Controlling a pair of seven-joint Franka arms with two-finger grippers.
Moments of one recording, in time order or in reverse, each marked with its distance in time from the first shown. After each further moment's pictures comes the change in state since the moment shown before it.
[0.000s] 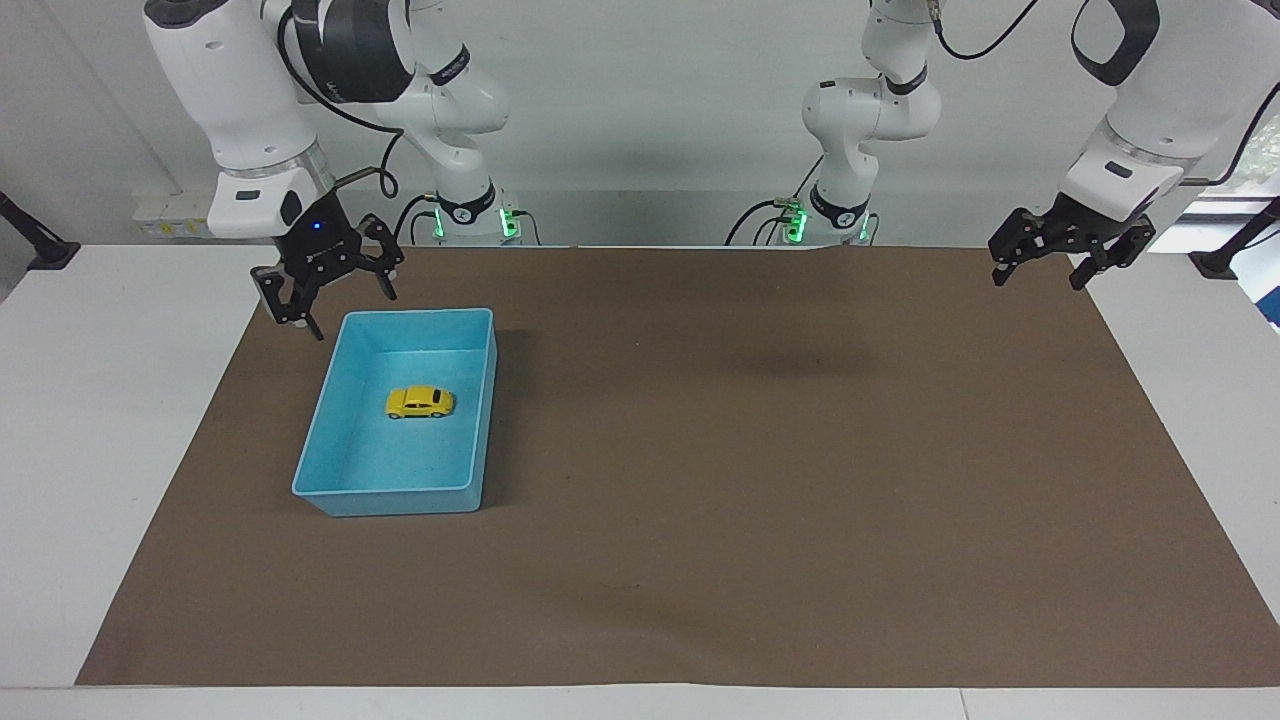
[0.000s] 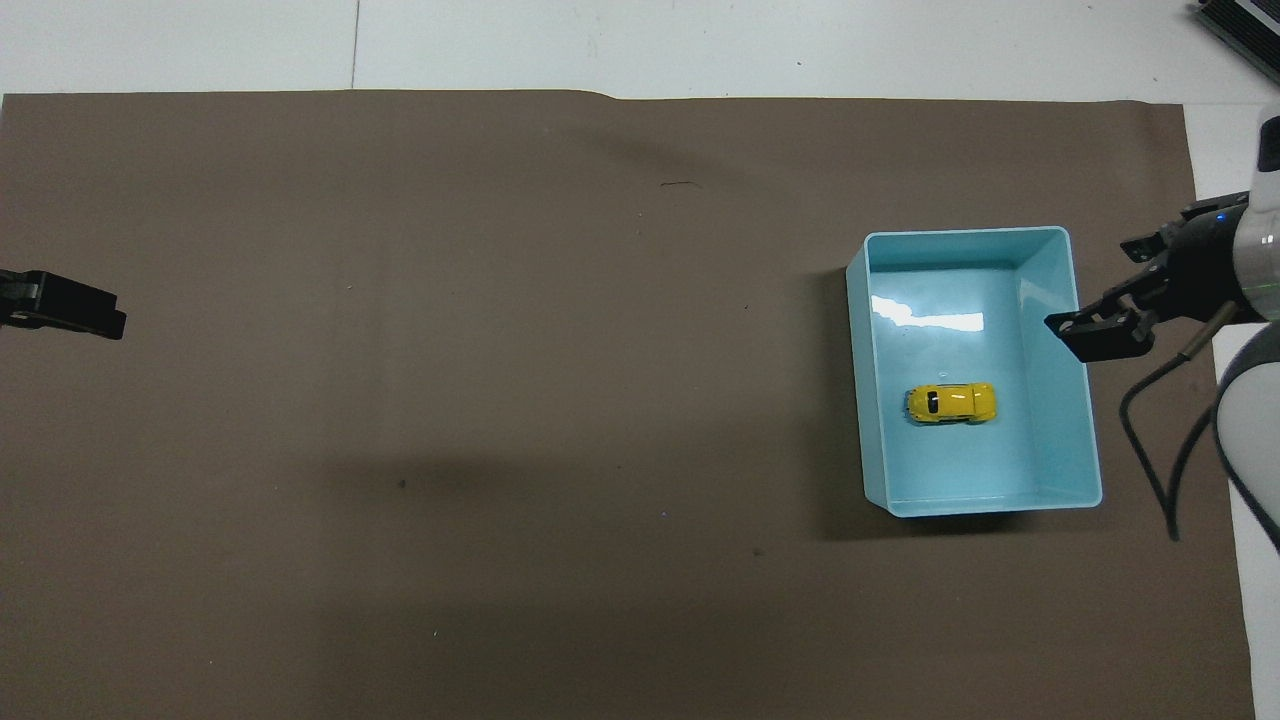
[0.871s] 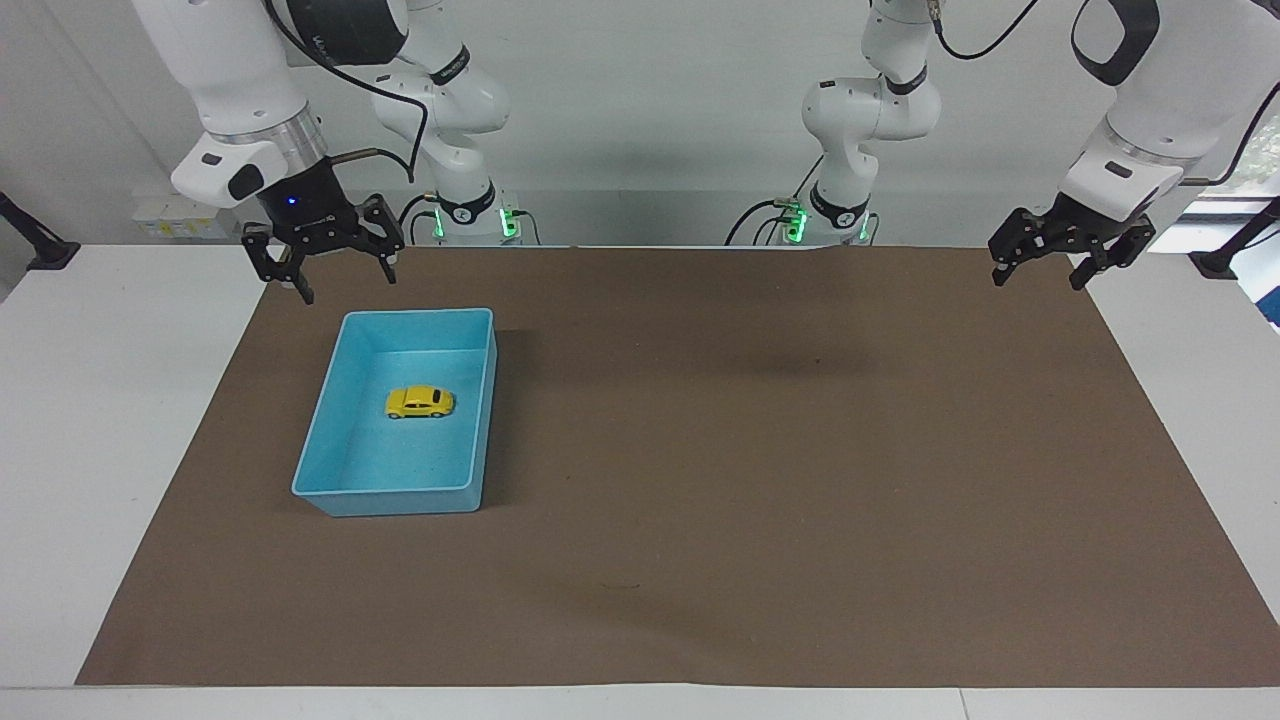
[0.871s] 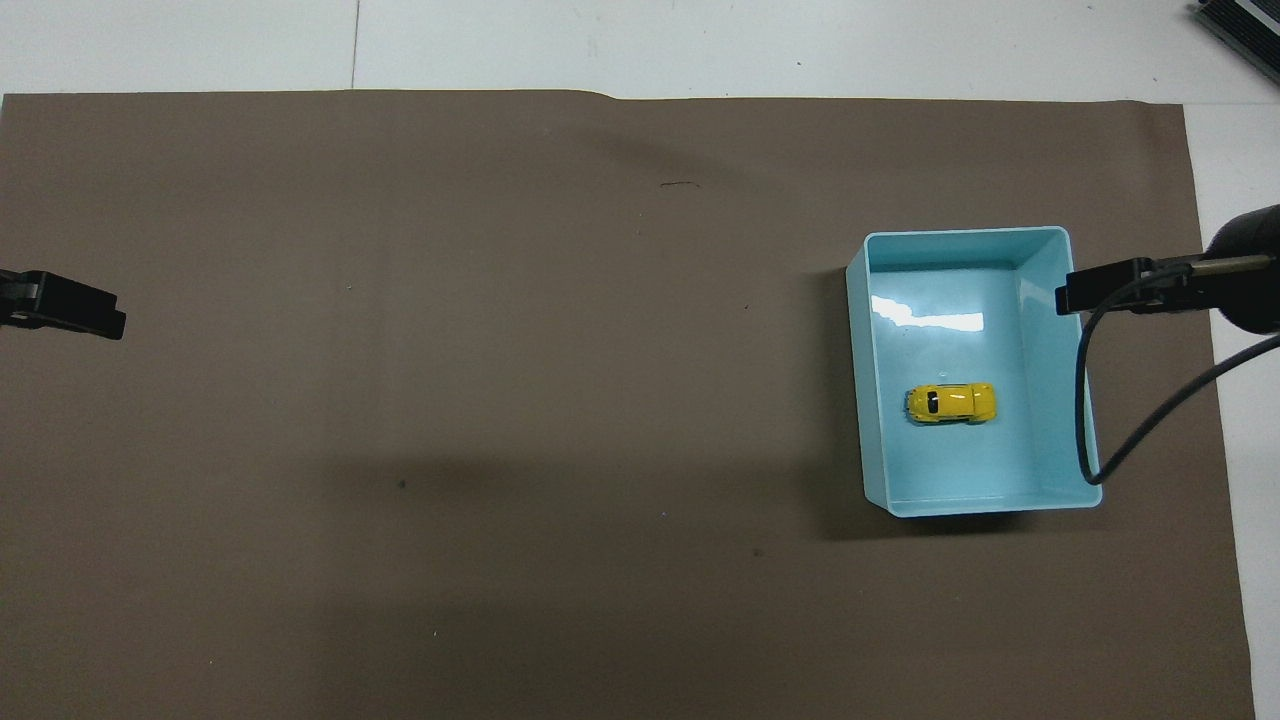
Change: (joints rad) left arm 0.000 0.000 0.000 0.000 0.000 0.000 0.000; right arm 0.021 -0.003 -0.003 0.108 -0.002 -0.140 0.718
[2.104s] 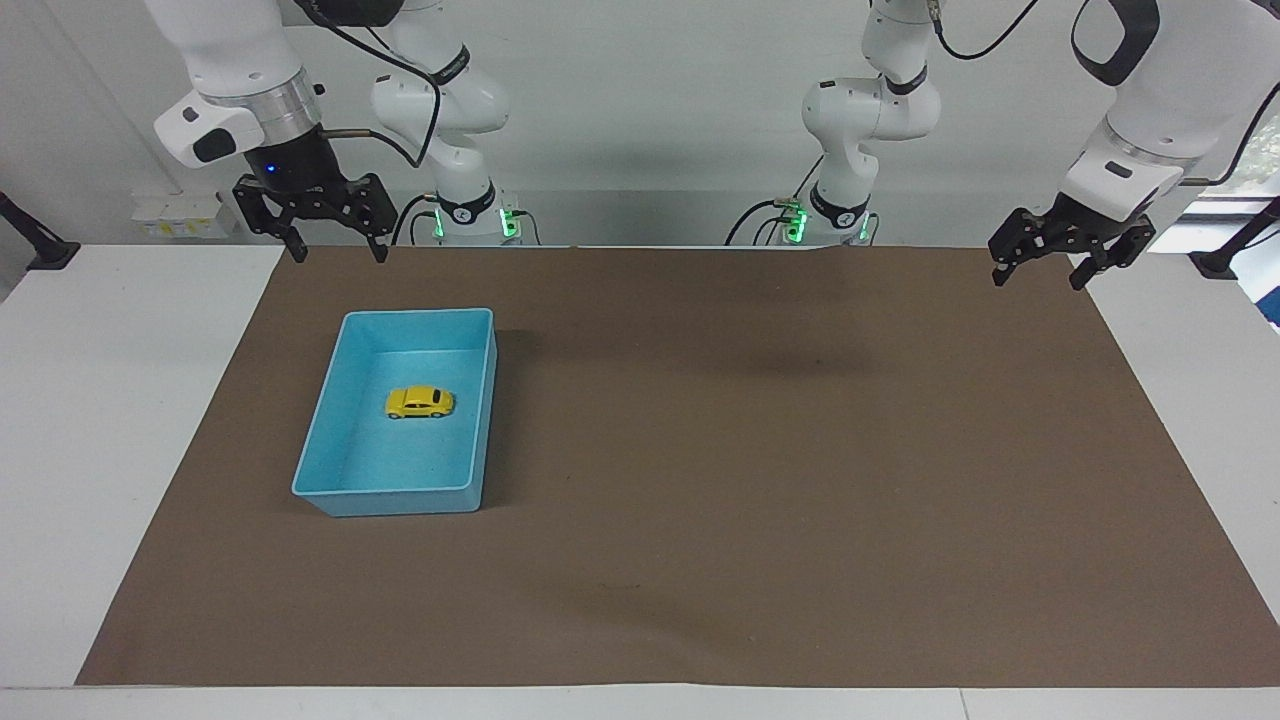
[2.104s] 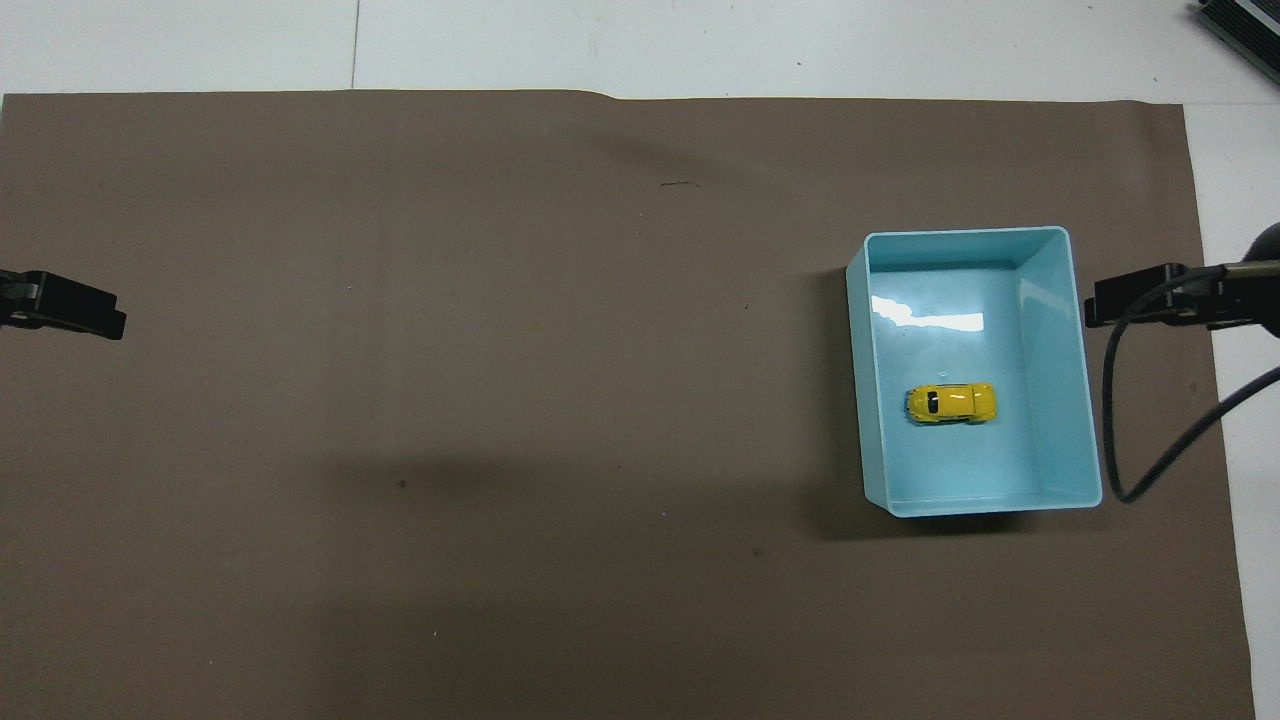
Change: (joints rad) left arm 0.000 0.000 0.000 0.000 0.000 0.000 0.000; right arm 0.004 0.000 0.002 0.061 -0.044 -0.098 0.032
